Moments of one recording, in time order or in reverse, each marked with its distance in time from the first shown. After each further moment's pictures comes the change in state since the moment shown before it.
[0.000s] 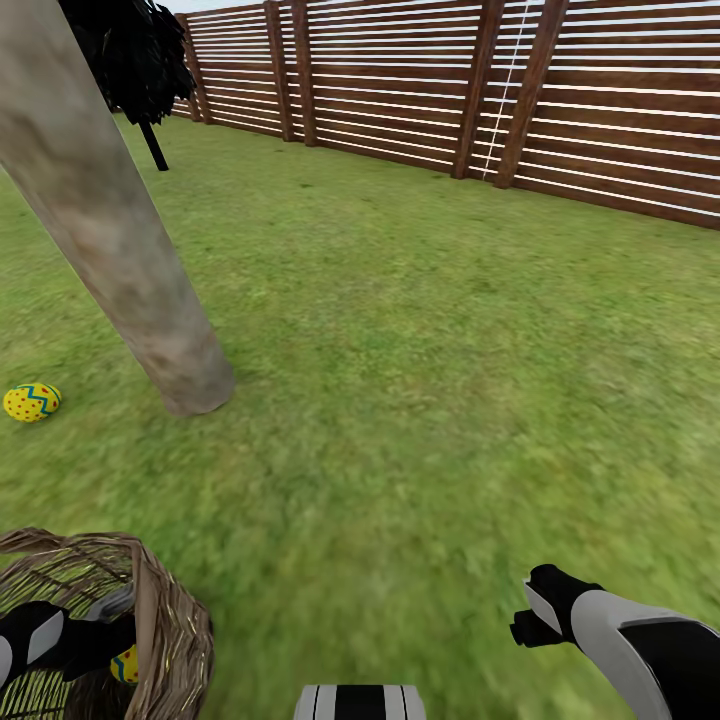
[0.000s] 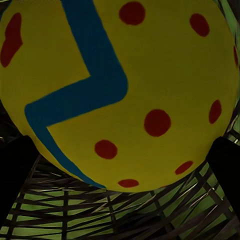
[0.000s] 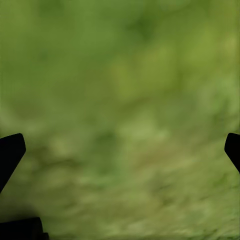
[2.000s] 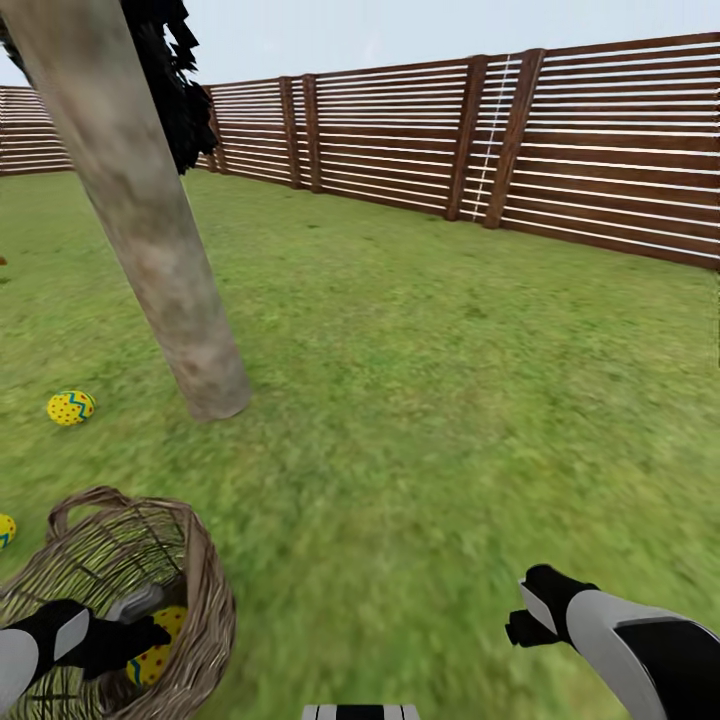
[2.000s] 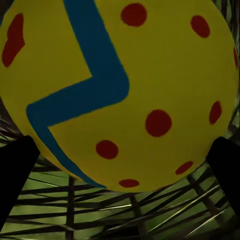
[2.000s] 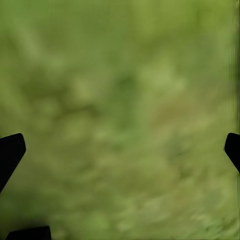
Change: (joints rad) left arm 0.001 -0.057 0.007 0.000 0.006 0.001 0.078; right arm 0.000 0.014 -0.001 0.002 0.001 -0.002 -0.002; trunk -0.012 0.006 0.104
